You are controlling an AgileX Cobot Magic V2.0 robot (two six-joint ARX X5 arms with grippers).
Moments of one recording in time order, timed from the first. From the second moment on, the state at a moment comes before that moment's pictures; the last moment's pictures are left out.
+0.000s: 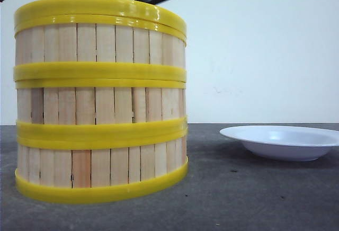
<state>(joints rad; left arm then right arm) -0.10 1.12 1.29 -0.83 -0.05 0.03 0.74 1.66 1.69 -0.69 -0.23 -0.05</state>
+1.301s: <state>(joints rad) -0.10 0.77 0.90 -0.79 -0.02 -0.04 0.07 0.86 0.85 -0.82 -0.13 0.06</state>
